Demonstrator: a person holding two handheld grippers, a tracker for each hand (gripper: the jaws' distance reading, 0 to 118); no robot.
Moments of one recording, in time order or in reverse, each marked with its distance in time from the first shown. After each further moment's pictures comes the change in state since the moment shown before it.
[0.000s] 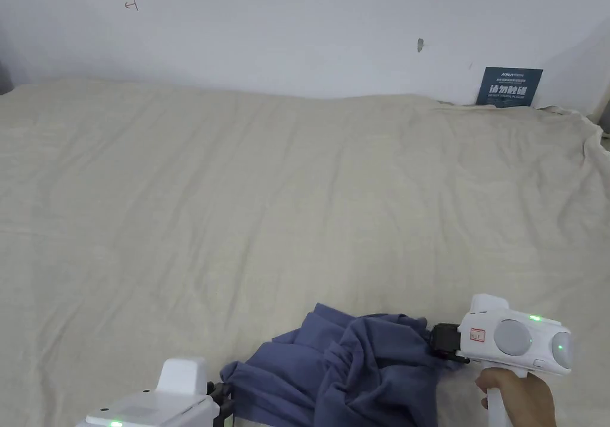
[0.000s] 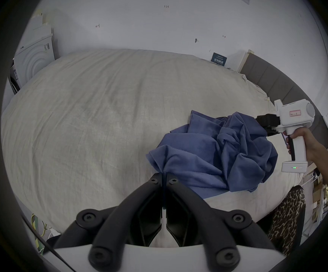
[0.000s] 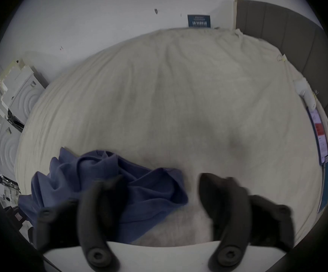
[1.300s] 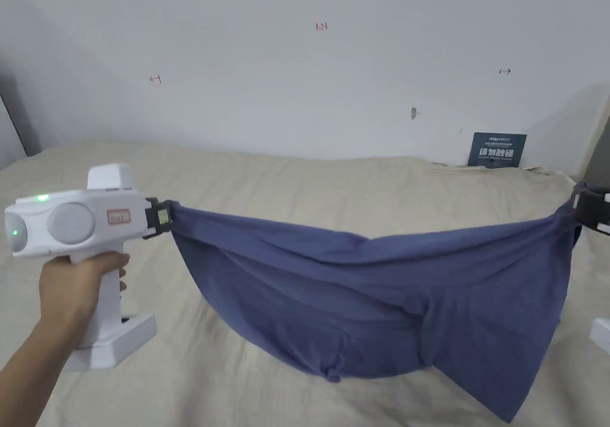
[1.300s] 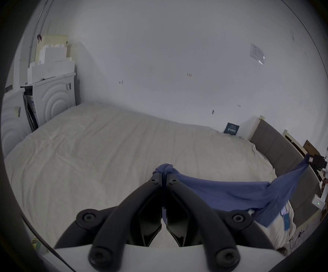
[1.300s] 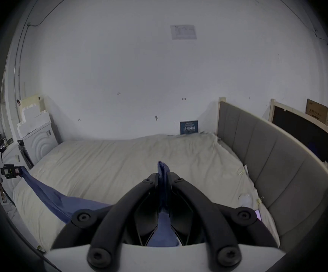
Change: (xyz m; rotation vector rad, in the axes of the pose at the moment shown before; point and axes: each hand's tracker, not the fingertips) left arm -0.072 0.255 0.102 0.411 0.081 0.101; right arm 0.040 0.130 0.292 0.691 -0.045 0.087
